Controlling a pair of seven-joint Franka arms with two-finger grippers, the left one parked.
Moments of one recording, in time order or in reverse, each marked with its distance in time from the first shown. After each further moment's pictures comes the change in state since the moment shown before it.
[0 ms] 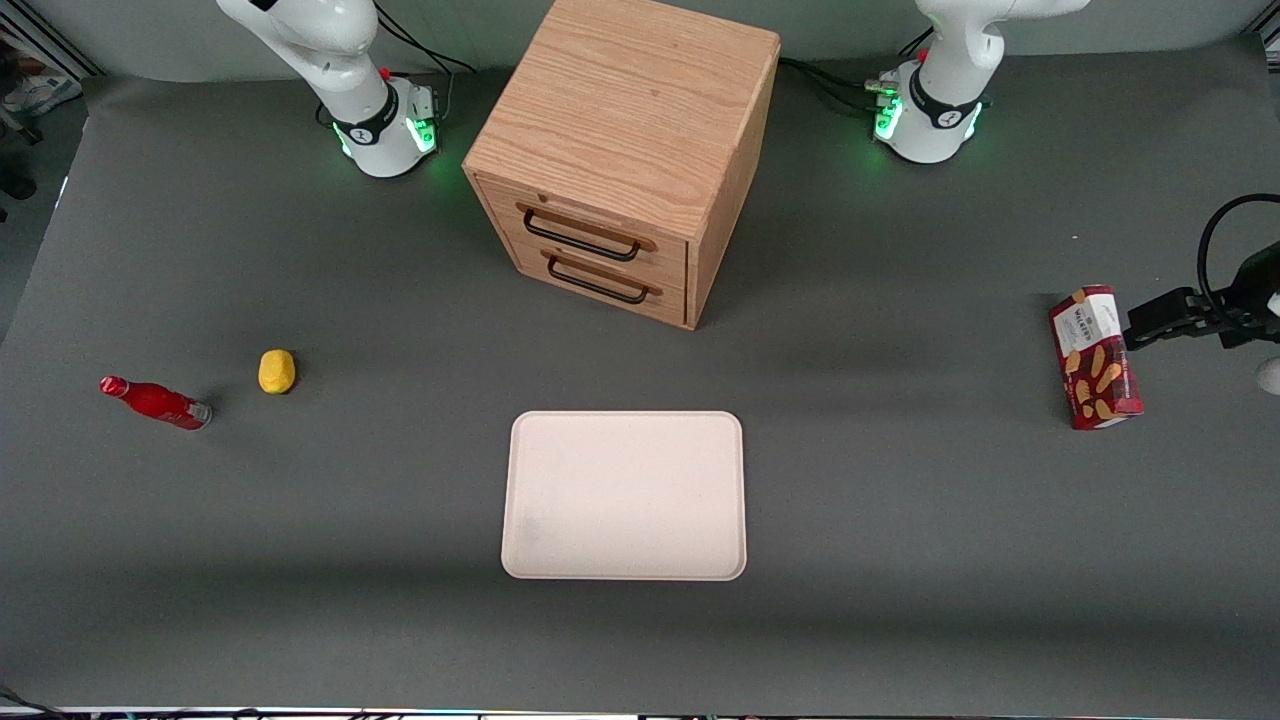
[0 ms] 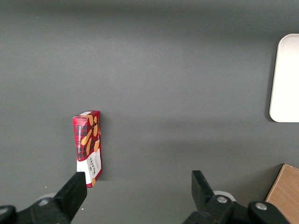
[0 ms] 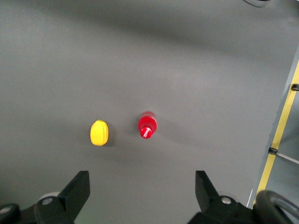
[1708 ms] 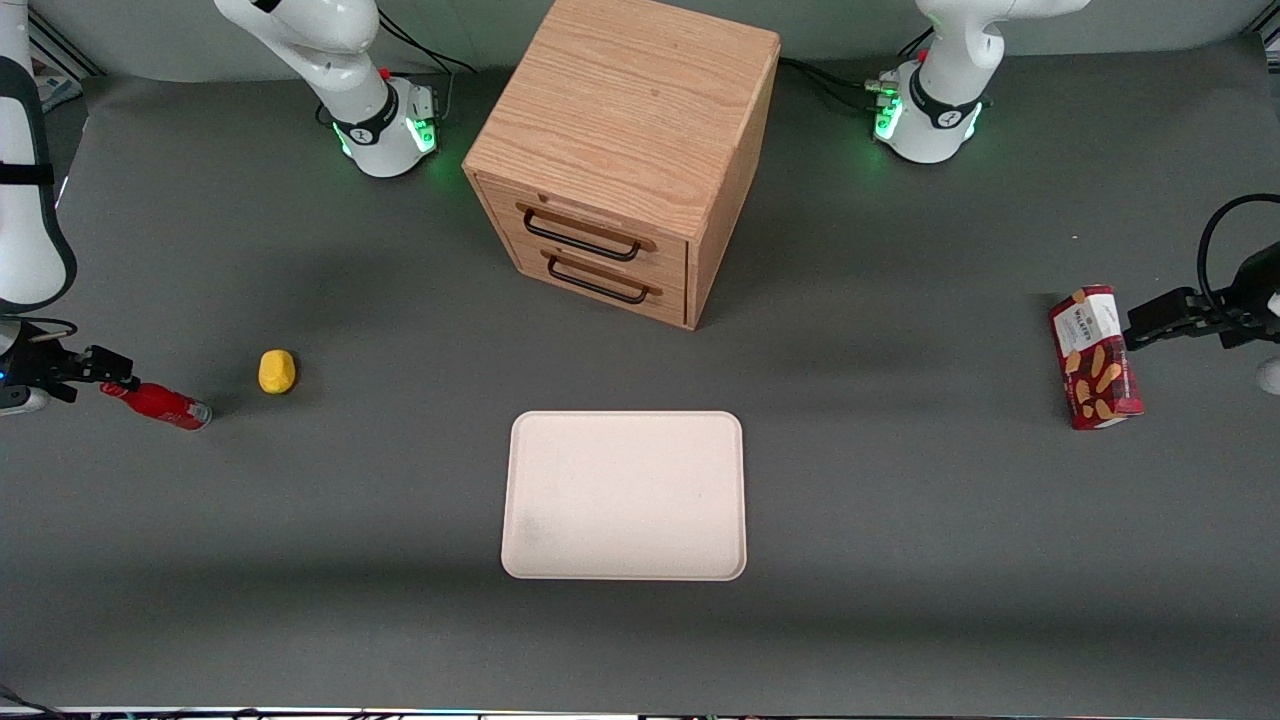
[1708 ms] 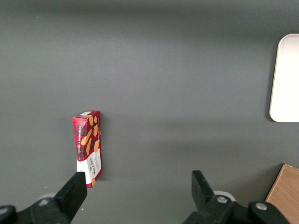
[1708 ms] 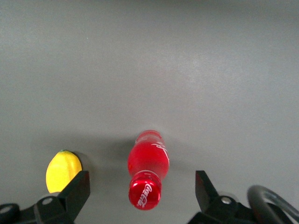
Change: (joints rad) arm 0.050 0.017 -0.071 -0.636 0.093 0.691 -0.013
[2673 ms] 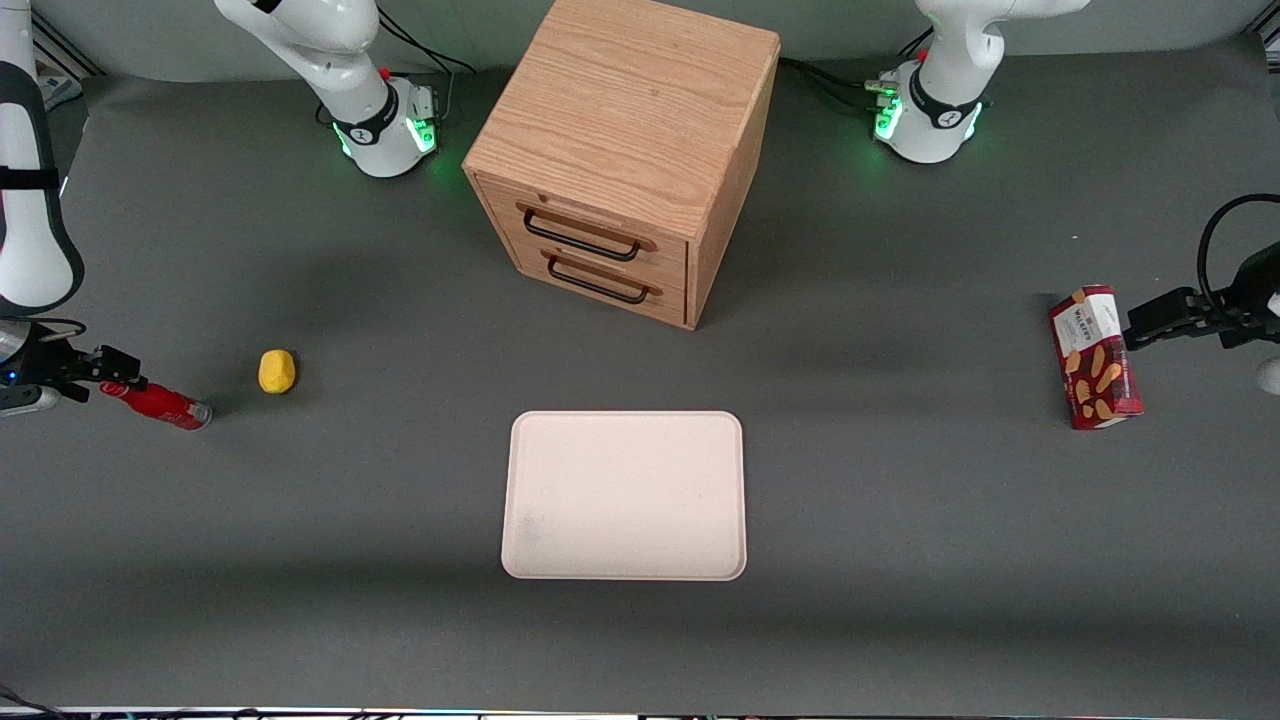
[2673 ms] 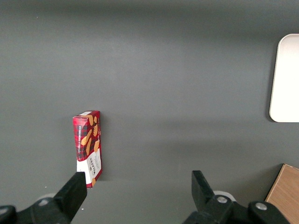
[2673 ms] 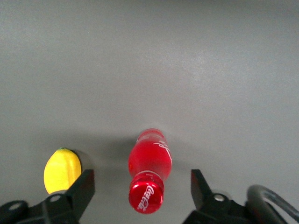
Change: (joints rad) arm 0.000 0.008 -0.003 -0.013 0.010 0.012 -0.027
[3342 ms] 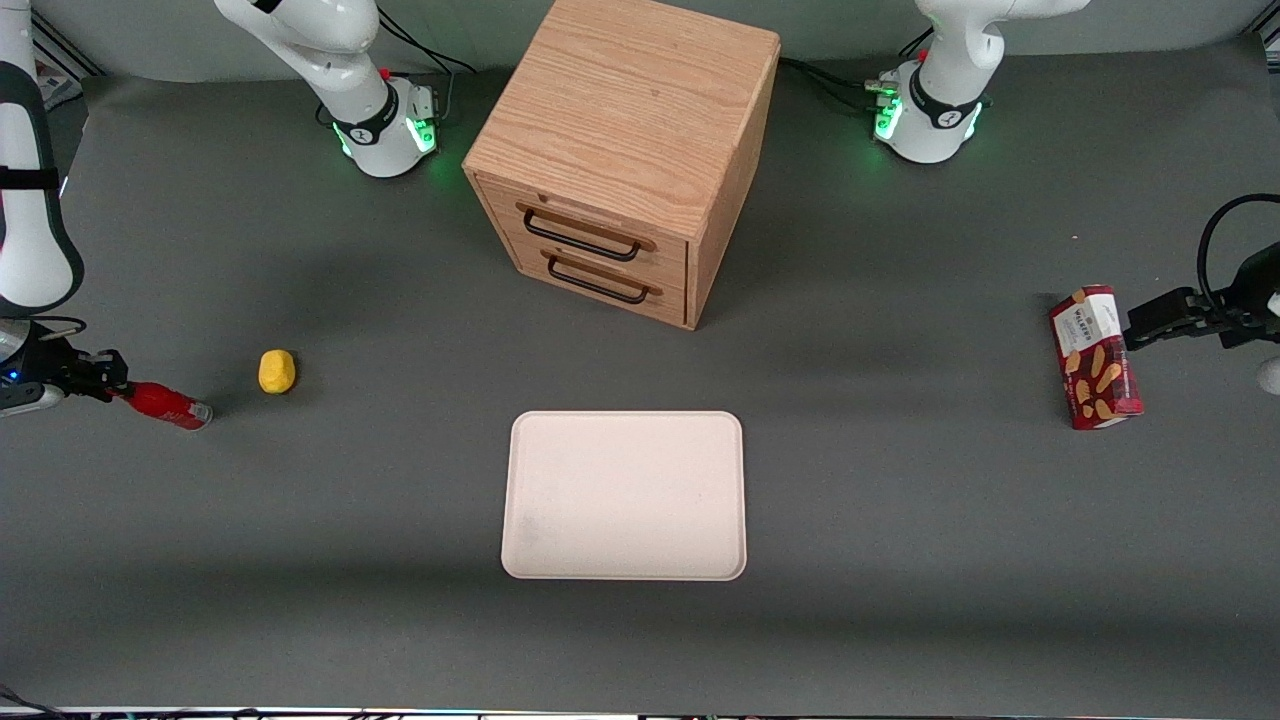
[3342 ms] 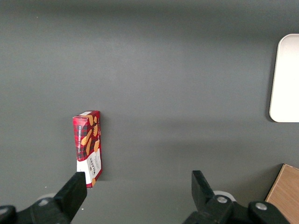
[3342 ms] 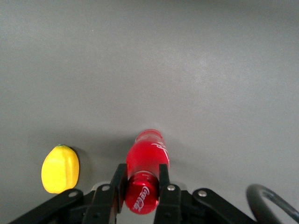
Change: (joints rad) arm 0.000 0.000 0.000 0.001 0.000 0.001 -0.043
